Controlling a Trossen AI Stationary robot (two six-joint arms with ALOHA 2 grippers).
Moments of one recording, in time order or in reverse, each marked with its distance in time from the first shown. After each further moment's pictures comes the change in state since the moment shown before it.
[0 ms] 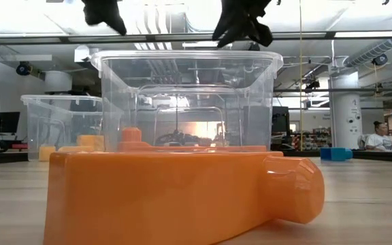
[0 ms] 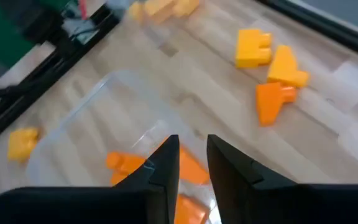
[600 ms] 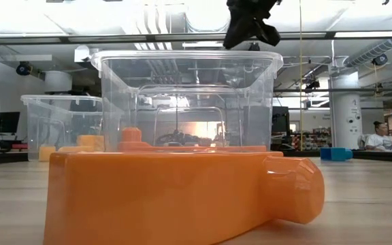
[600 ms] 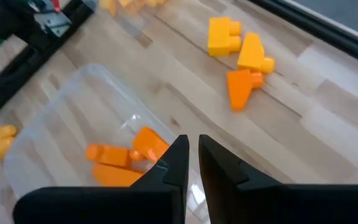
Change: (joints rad) left arm -0.264 -0.025 0.129 -0.298 0.214 -0.469; right arm -0.059 -0.016 0.050 -0.138 -0.006 0.010
